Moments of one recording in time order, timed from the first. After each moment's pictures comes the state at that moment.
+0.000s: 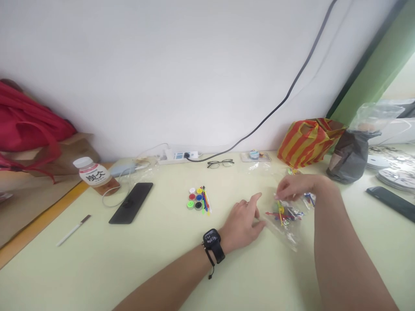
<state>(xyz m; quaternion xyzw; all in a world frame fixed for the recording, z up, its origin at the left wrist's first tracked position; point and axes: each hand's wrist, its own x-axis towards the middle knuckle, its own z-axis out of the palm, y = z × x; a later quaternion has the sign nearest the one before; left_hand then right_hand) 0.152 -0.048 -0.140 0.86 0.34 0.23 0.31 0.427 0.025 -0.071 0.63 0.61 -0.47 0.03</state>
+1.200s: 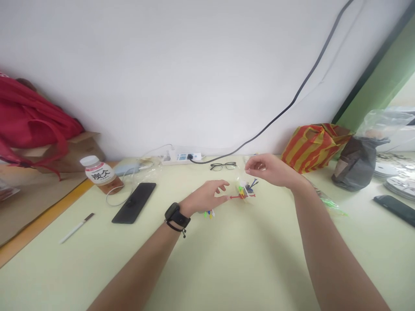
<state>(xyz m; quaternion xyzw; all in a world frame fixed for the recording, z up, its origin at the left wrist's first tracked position) 0.050 0.035 -0.090 0.83 0.41 0.19 0.33 0.321 0.025 -0.013 0.51 0.78 -0.26 -0.27</state>
